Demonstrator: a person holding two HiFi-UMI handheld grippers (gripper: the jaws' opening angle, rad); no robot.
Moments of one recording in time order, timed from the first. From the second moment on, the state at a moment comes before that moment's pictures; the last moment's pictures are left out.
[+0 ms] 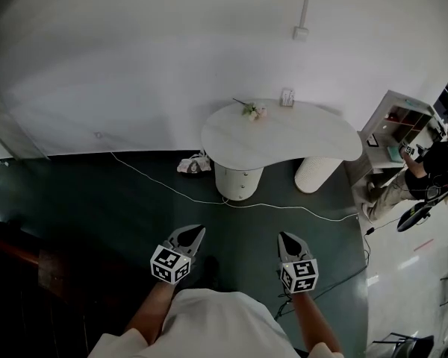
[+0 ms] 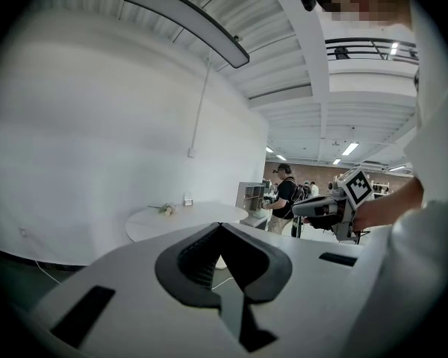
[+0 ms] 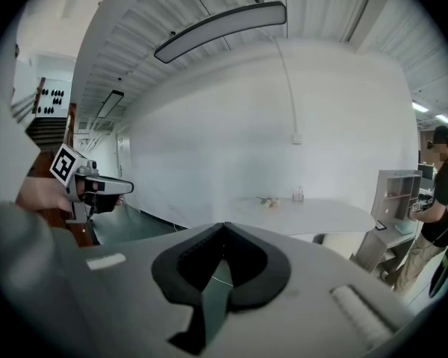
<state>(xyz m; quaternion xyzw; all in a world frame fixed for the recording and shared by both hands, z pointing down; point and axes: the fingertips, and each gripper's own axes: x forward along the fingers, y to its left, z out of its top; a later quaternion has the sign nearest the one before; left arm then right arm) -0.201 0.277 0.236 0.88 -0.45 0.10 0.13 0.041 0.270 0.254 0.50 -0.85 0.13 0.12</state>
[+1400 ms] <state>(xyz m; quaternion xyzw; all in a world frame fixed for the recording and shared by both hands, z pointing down) -0.265 0.087 0.294 0.88 -0.42 0.12 0.19 -0.035 0.102 0.295 0.49 -0.84 0.16 0.17</state>
